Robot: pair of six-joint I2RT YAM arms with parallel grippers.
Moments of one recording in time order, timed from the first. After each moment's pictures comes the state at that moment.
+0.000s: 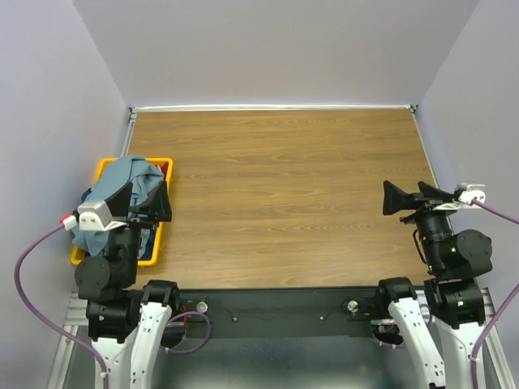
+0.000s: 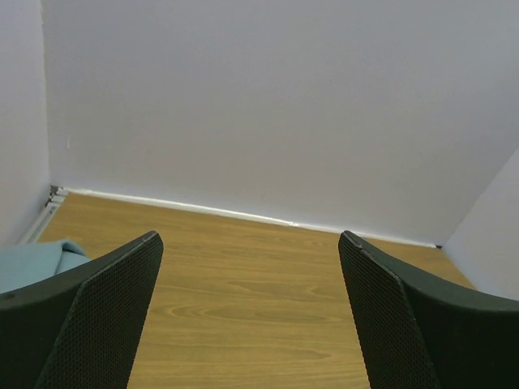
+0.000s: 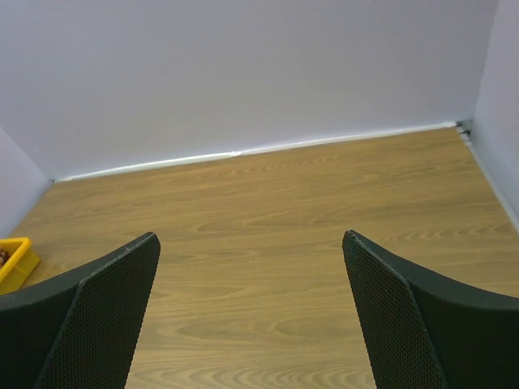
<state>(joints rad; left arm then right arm) -0.08 0.16 0.74 -0.23 -0.02 -0.32 0.10 0.28 0.79 -0.37 0.02 0.22</state>
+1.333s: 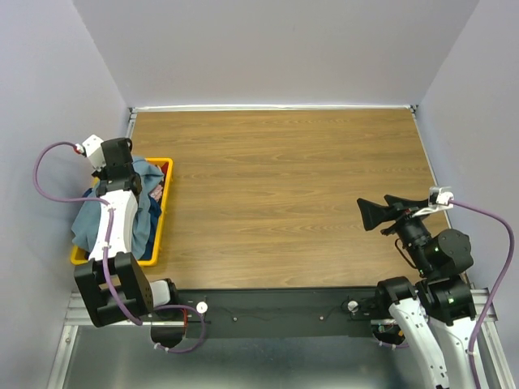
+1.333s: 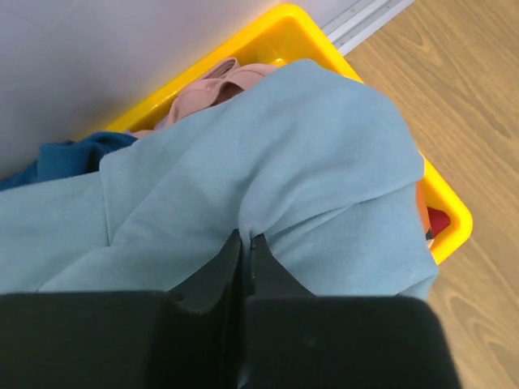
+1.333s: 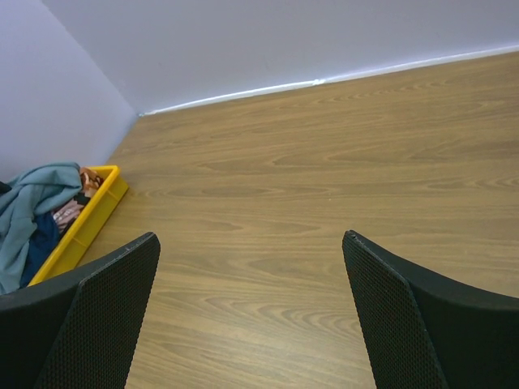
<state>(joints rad) 0.25 1.27 0.97 -0.36 -0.46 -0.45 0.21 0.21 0.63 -0.39 -0.13 0.38</state>
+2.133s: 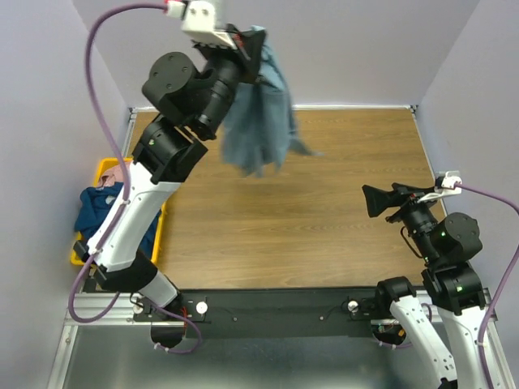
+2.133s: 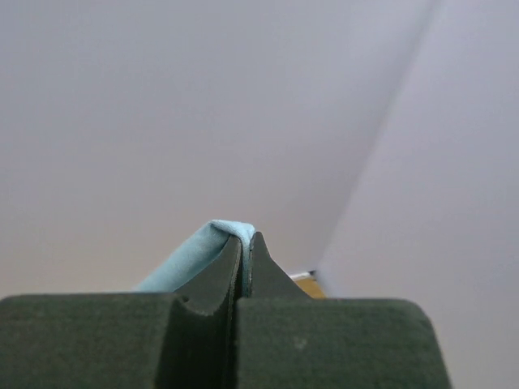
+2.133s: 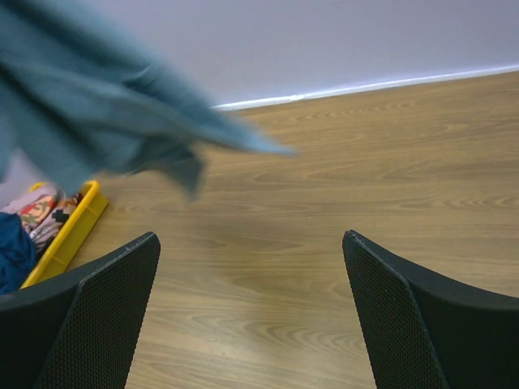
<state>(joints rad) -0.77 1.55 2.25 -0.32 -0.34 -0.16 0.21 0.37 0.79 -0.41 -0.07 0.33</state>
